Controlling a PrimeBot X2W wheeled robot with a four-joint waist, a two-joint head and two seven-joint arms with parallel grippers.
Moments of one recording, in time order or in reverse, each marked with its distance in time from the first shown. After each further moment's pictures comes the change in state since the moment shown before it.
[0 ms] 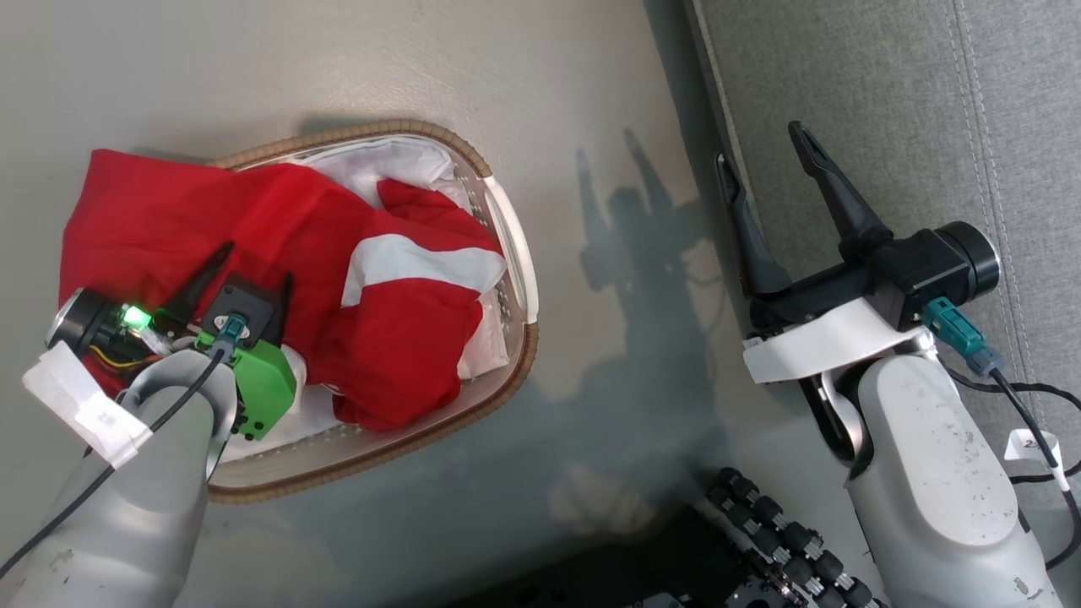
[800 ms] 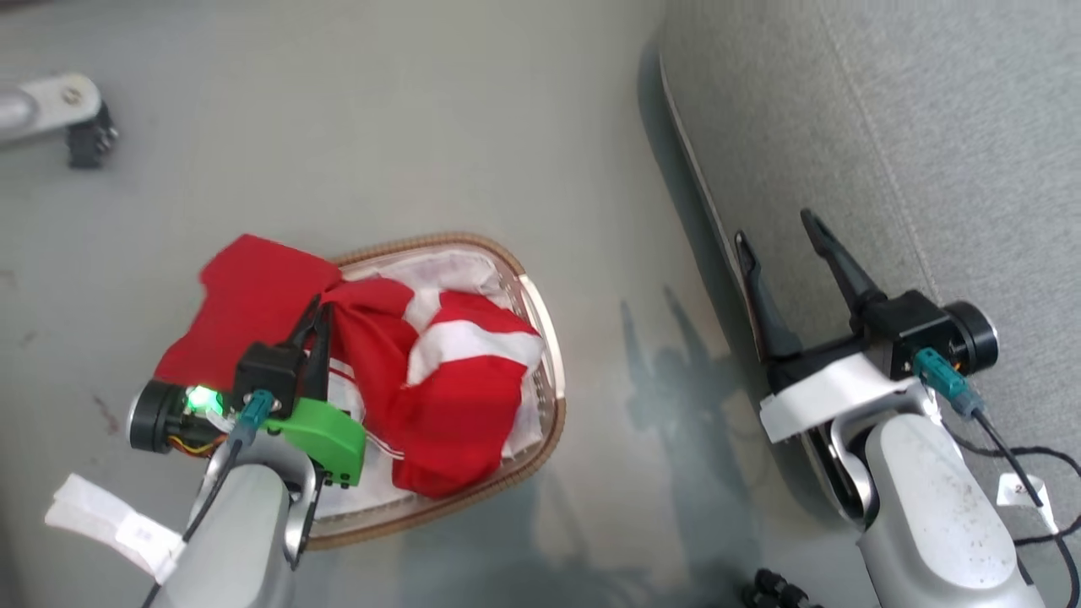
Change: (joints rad) left arm 0.299 -0.123 0.161 -0.377 -0.168 0.061 0.001; right arm 0.097 0.001 -0.047 0.092 -0.028 0.000 0.000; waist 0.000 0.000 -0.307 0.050
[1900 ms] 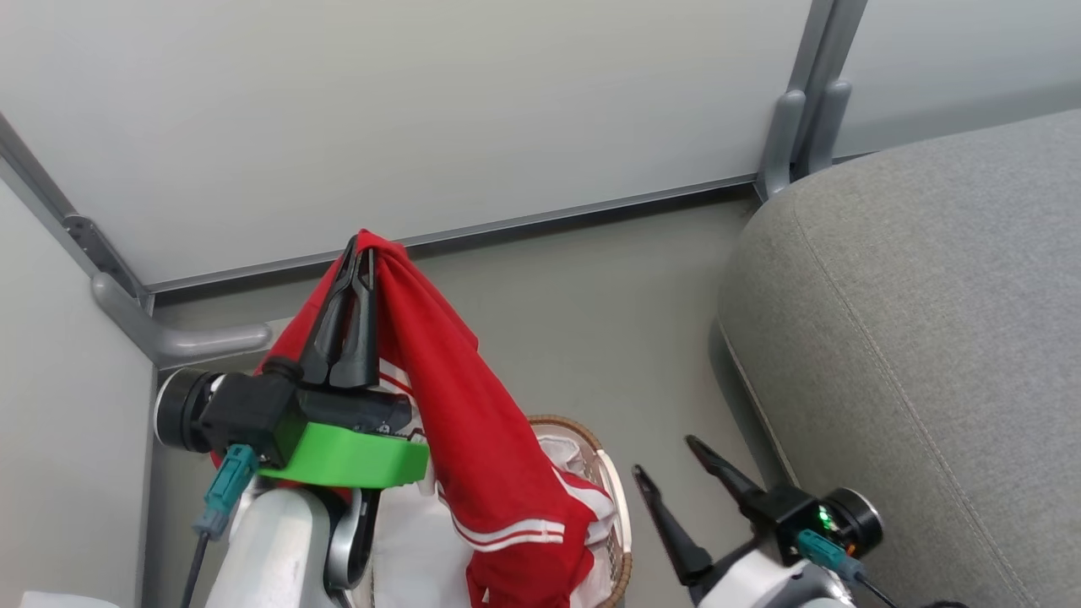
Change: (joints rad) left arm 0.201 -0.124 0.074 -0.573 -0.072 -0.044 0.000; right arm 0.282 0.000 0.230 0.075 0.042 0.000 0.000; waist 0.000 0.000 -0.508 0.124
